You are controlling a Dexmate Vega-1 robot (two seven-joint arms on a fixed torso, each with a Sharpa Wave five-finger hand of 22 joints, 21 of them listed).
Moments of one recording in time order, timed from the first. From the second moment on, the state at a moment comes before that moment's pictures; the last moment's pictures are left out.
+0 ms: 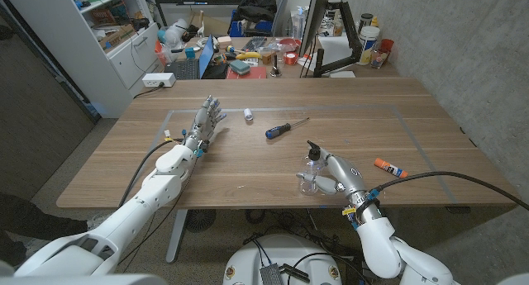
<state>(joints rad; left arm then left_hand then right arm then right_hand) 0.83 0.51 0.38 -1.18 -0.68 -0.32 -0.14 0.00 0.06 0.30 0.19 0.26 -0.17 -0.07 0.19 0.18 -0.17 -0.12 0.20 0.18 -0.17 -0.03 0.19 0.18 -0.17 -0.03 0.68 0.19 -1.49 -0.81 -0.51 -2.15 -0.50 -0.16 -0.62 0.99 0.05 0.04 -0.15 0.30 0.42 0.10 0.37 0.23 0.58 0.02 0.40 0.23 0.79 -0.07 0.30 0.22 0.74 -0.06 0.61 0.24</state>
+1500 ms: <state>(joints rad) 0.83 0.51 0.38 -1.17 -0.69 -0.32 -0.15 0.00 0.06 0.28 0.19 0.27 -0.17 -0.07 0.19 0.18 -0.17 -0.12 0.20 0.18 -0.17 -0.03 0.19 0.18 -0.17 -0.03 0.68 0.19 -1.49 -0.78 -0.43 -2.11 -0.49 0.02 -0.67 1.02 0.02 0.04 -0.15 0.27 0.48 0.12 0.43 0.28 0.63 0.02 0.43 0.26 0.83 -0.06 0.30 0.25 0.74 -0.05 0.69 0.27</state>
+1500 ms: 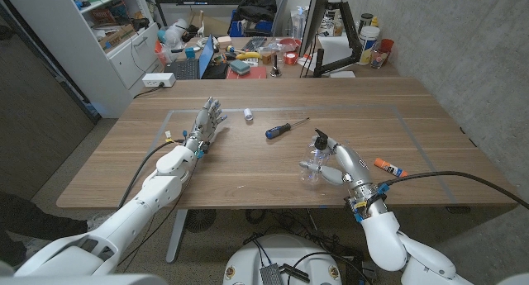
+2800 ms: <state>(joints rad) 0.83 0.51 0.38 -1.16 -0.68 -0.32 -0.15 0.00 0.06 0.27 0.19 0.27 -0.17 -0.07 0.19 0.18 -0.17 -0.12 0.20 0.18 -0.17 -0.03 0.19 0.18 -0.17 -0.03 0.68 0.19 -1.45 -0.81 -0.38 -2.14 -0.52 0.05 -0.61 1.02 0.01 0.04 -0.15 0.26 0.49 0.13 0.45 0.30 0.65 0.03 0.44 0.28 0.85 -0.05 0.30 0.27 0.74 -0.05 0.74 0.28</state>
